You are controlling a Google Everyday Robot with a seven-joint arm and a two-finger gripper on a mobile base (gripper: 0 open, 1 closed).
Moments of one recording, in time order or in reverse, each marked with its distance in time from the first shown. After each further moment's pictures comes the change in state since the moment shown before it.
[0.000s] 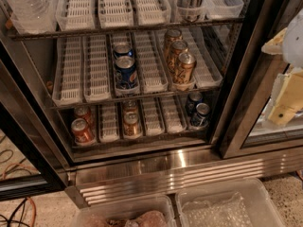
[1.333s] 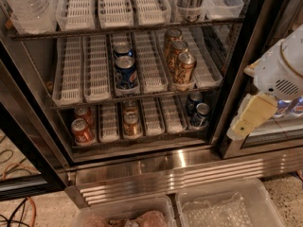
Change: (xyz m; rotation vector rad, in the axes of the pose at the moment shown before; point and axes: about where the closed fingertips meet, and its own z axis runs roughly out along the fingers) arm -0.014 0.002 0.068 0.007 -0.121 0.156
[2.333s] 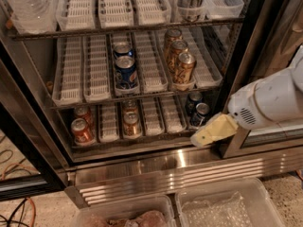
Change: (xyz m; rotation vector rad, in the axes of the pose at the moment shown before) arm -0.013 0.017 0.075 0.015 -0.191 0.351
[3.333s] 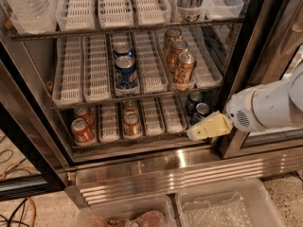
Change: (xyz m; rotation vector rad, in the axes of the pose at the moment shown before) arm -0.002 -0.011 0.015 0.069 -0.095 0.086
